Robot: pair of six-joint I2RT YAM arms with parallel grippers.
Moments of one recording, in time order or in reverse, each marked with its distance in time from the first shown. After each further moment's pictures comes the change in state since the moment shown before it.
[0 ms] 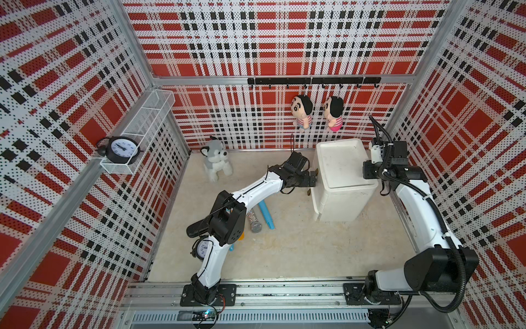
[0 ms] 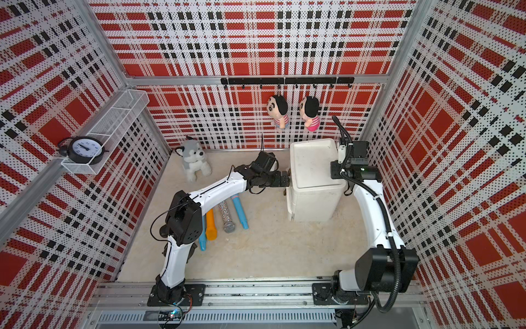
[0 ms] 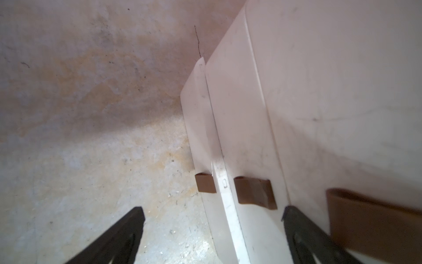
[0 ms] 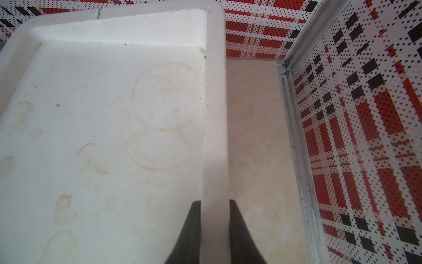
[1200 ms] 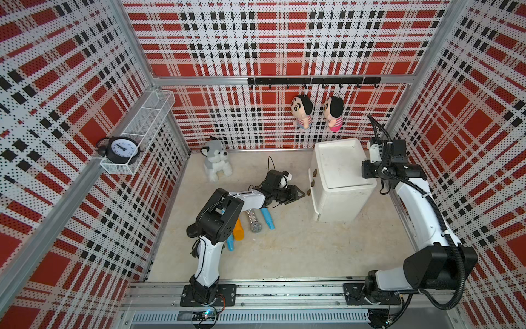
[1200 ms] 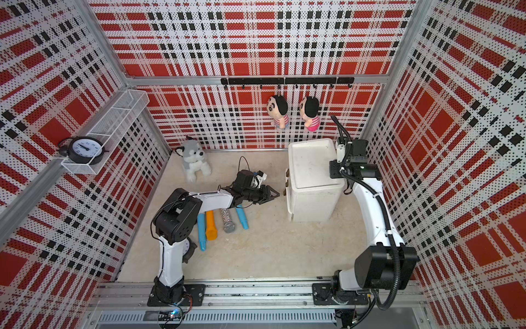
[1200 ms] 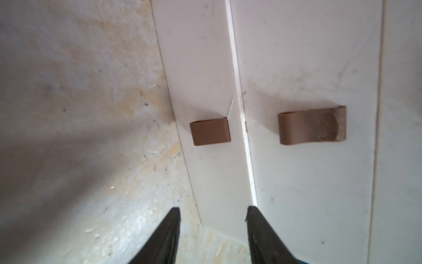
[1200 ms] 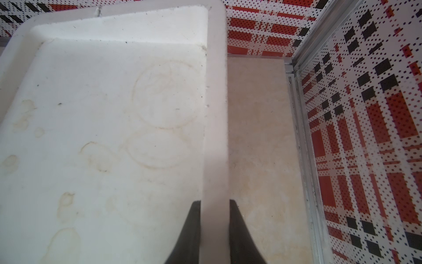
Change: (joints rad) left arm 0.146 -0.061 -0.623 0.782 0.568 -0.272; right arm 0.003 0.021 0.032 -0.029 -0.023 -0.005
